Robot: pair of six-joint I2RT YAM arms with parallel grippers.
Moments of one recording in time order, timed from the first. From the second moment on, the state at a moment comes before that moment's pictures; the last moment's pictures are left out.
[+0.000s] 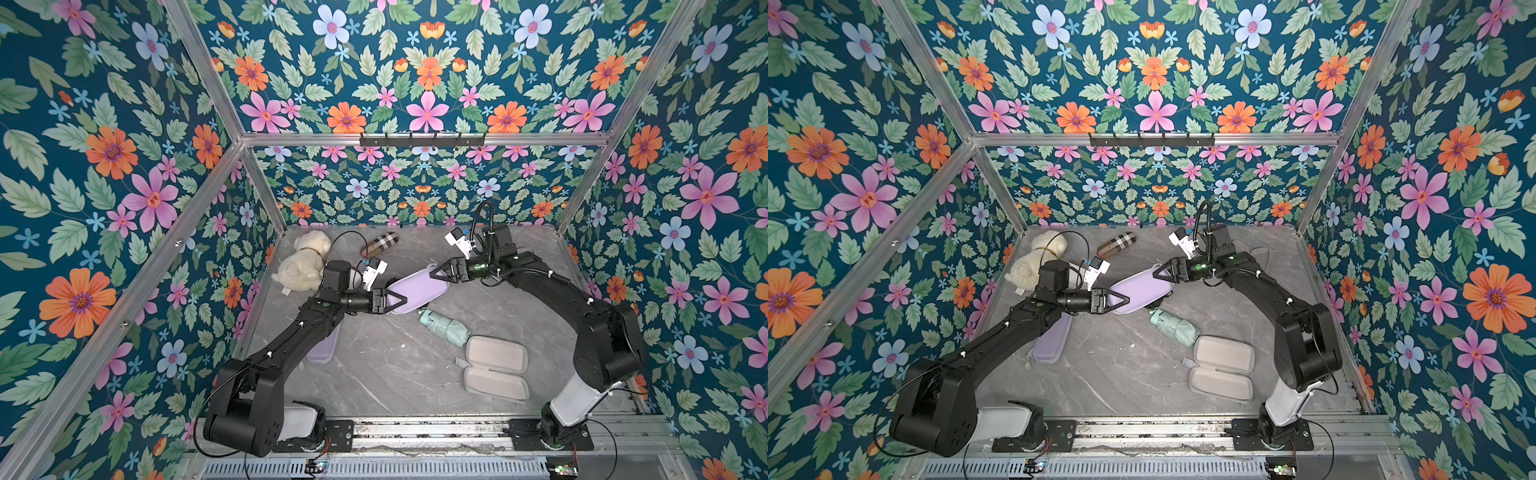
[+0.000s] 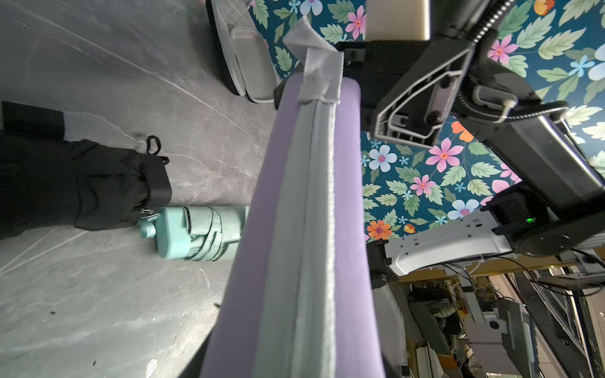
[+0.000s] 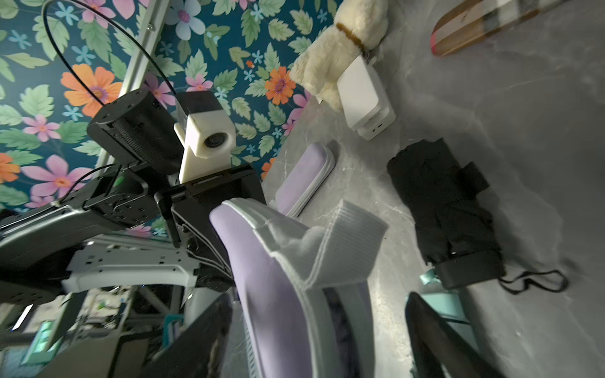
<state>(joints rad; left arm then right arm) -0.32 1.34 0.80 -0.02 1.03 -0.46 0.35 1.72 1.35 -0.39 -1.04 0.27</state>
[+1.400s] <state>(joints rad) -0.44 1.55 0.50 1.23 0.34 -1.29 0.75 1.60 0.94 0.54 -0.12 1.37</state>
